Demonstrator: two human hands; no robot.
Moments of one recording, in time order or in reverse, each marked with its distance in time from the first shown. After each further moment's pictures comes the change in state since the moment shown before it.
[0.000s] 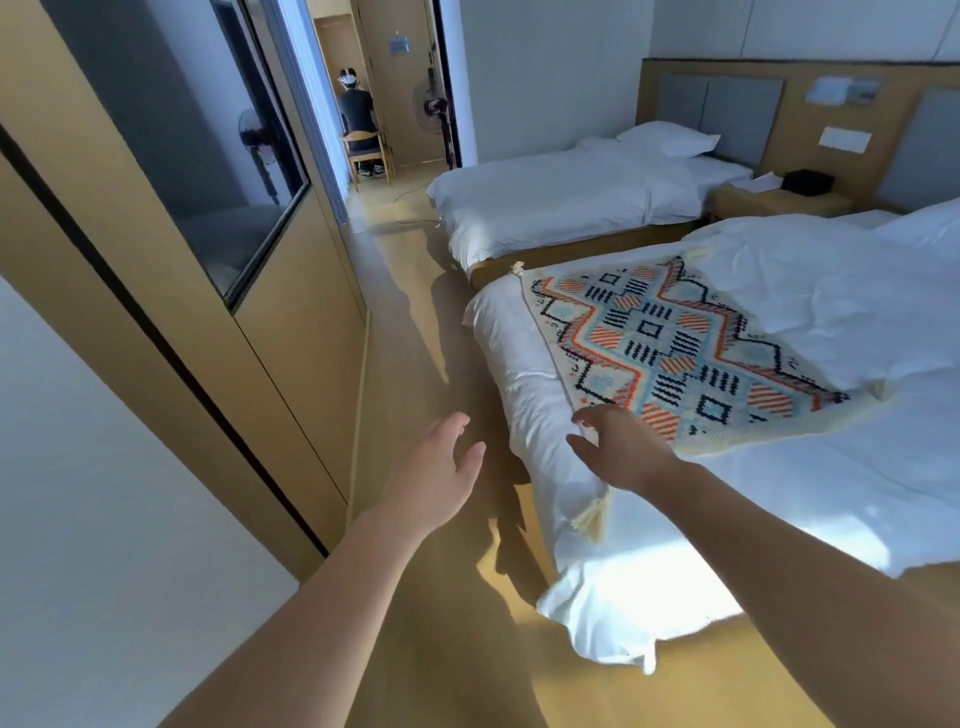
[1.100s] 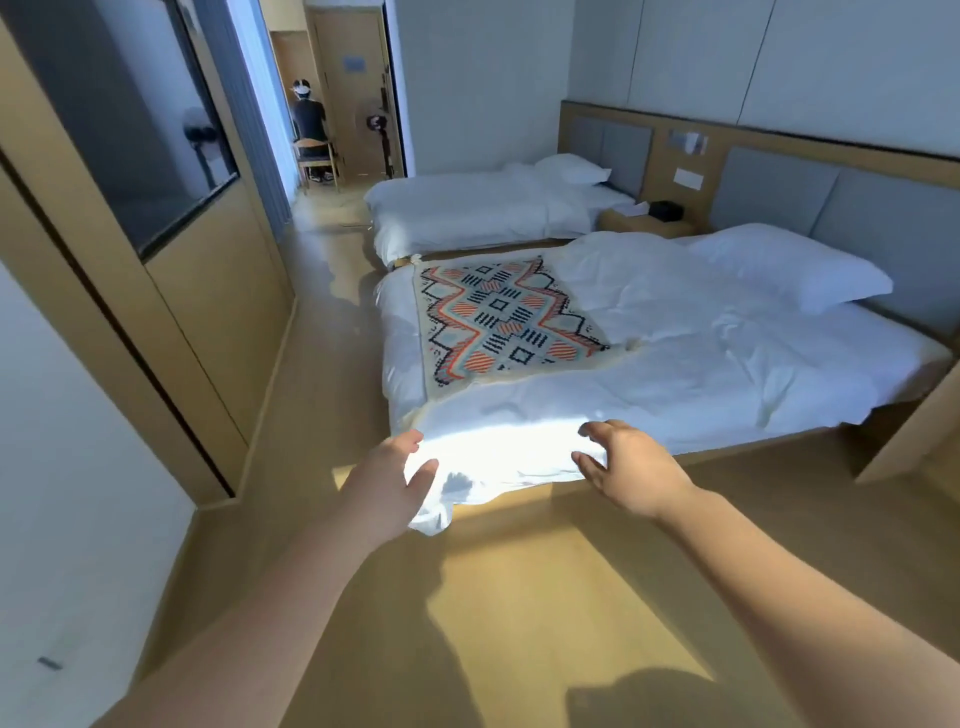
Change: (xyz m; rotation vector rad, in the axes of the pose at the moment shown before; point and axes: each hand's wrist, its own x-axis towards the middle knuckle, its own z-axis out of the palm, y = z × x) left_hand -0.348 0.334 0.141 -0.091 -0.001 -0.023; right_hand -0.475 0.253 -0.177 -0.061 0.034 0.053
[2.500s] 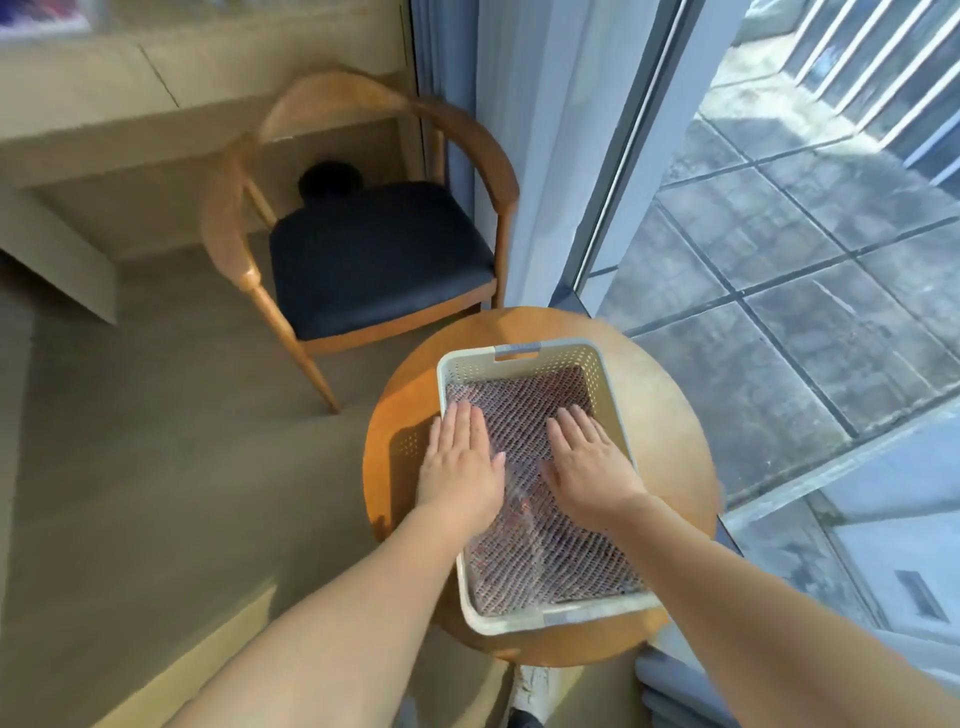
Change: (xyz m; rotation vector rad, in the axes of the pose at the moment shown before) left_hand -0.313 0.471 0.560 0.485 -0.989 1.599; right_hand -0.560 0.379 0.100 -0.015 0.063 1.567
